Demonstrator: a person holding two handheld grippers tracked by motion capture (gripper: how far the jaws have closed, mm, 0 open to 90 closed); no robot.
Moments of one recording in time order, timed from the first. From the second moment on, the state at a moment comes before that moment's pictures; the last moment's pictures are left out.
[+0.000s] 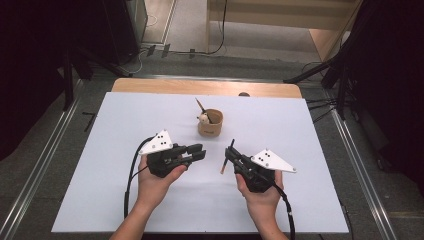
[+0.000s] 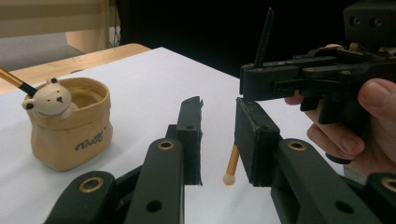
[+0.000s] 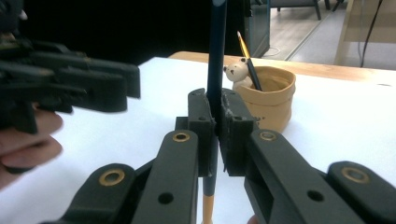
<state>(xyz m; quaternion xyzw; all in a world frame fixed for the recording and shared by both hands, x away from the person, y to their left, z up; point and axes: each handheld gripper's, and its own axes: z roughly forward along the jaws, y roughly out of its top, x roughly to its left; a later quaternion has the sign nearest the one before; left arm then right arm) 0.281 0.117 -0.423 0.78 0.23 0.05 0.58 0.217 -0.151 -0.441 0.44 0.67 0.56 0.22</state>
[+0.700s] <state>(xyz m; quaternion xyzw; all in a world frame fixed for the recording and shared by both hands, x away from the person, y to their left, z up) 0.281 0.117 -0.416 0.79 0.22 0.04 0.57 0.215 -0.127 -0.440 0.35 0.76 0.44 0.32</state>
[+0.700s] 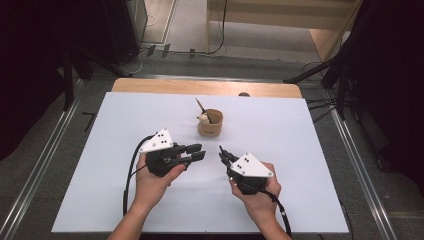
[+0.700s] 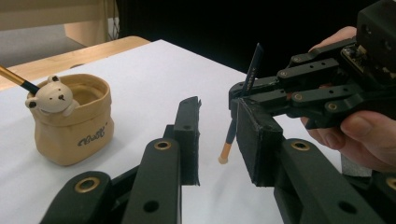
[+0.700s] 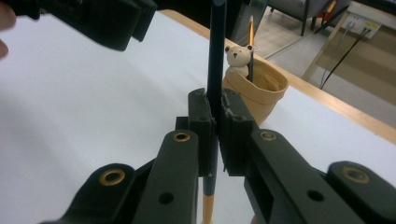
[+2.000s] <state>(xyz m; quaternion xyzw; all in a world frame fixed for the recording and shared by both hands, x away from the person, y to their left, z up) 0.273 0.092 -0.416 0.84 0.25 0.01 0.48 0.203 -0.086 -0.455 0.20 0.82 0.28 0.45</state>
